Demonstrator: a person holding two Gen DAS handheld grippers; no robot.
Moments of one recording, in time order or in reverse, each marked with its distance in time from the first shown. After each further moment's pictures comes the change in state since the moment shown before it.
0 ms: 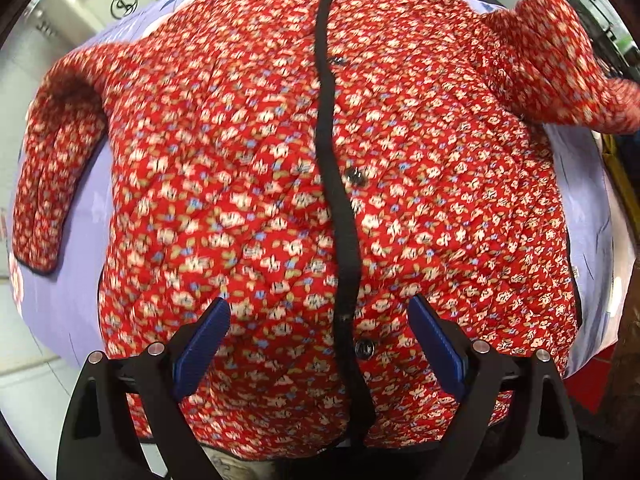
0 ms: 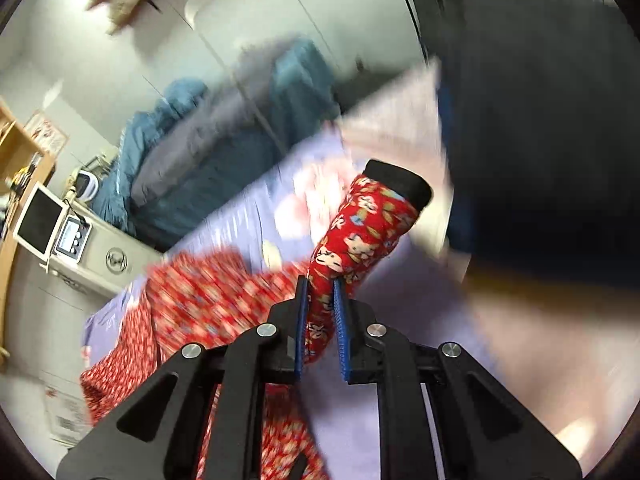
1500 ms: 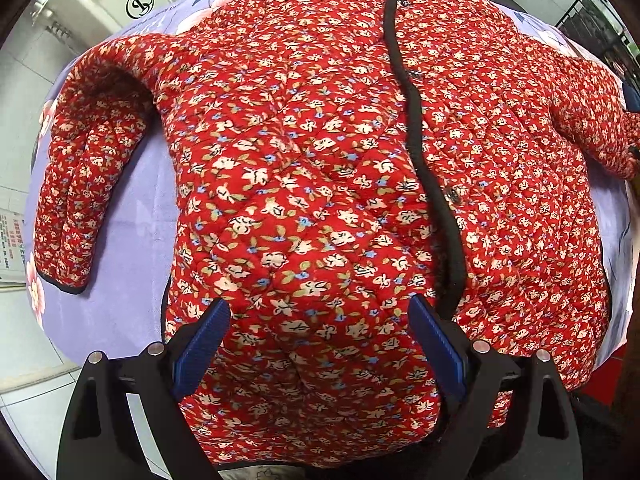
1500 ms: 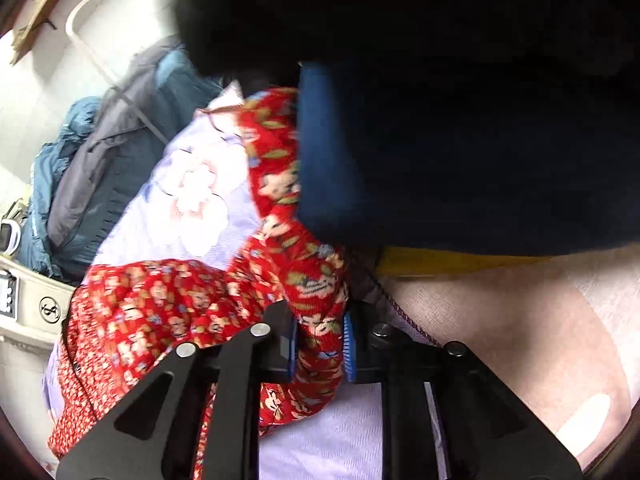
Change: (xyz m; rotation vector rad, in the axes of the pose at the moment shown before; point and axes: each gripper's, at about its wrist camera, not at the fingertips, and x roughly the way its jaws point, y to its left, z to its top) left arm 0.012 0.050 0.014 -0.002 0.008 0.062; right arm 0.099 -0.050 -0.049 0.207 0.128 -0.286
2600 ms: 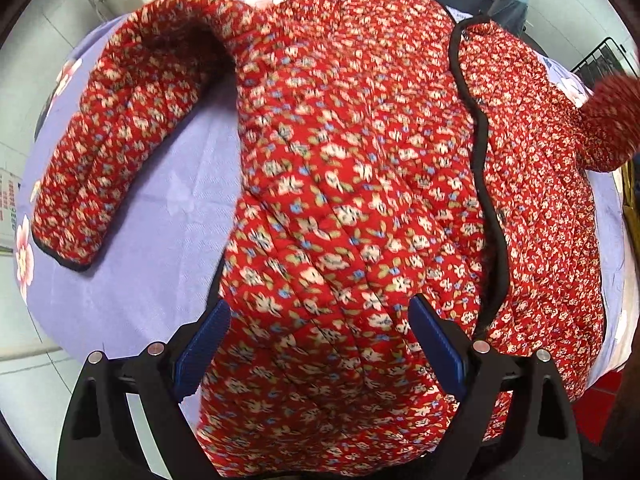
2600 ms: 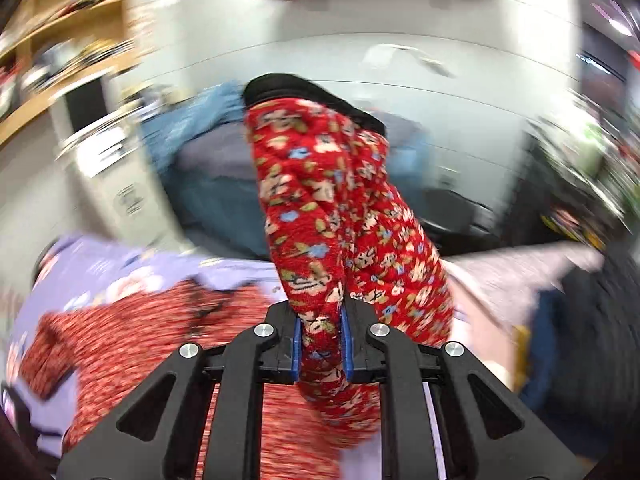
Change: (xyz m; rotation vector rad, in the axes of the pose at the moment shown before) left arm 0.005 0.087 -0.005 -0.122 -0.064 -0.055; right arm -0.142 0.280 -0.069 -0.819 -0.252 0.352
